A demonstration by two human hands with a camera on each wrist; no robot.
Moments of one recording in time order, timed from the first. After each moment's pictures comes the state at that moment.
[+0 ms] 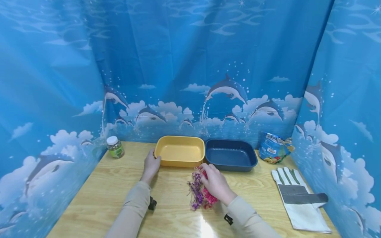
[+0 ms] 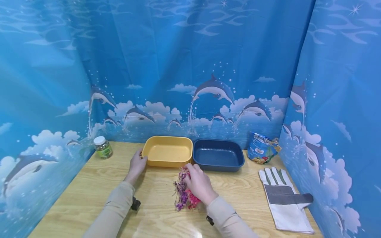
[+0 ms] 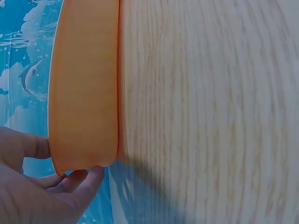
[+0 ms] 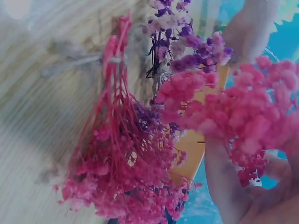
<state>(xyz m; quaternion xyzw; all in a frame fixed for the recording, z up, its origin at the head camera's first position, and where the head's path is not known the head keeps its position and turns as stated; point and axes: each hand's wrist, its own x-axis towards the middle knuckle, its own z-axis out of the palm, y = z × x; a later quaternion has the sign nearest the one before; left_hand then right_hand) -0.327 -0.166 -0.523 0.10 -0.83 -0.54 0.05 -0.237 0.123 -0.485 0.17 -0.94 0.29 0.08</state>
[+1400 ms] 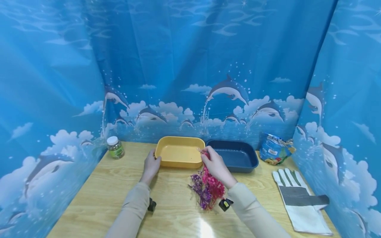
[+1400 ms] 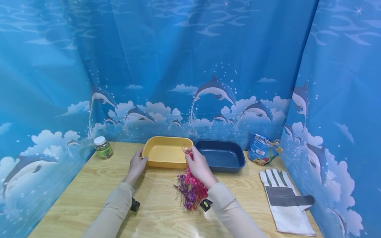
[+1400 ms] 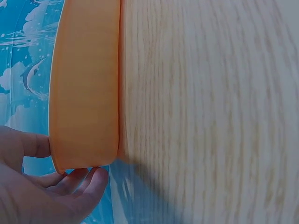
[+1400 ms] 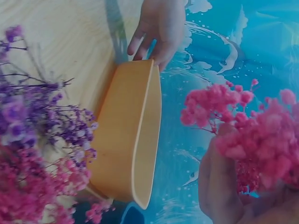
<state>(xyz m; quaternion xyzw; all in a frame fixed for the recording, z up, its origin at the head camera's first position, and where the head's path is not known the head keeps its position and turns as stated) -0.325 -0.167 -0.522 0.09 -0.83 -0.55 0.04 -0.267 0.120 -0.427 0.10 -0.87 0.49 -0.03</state>
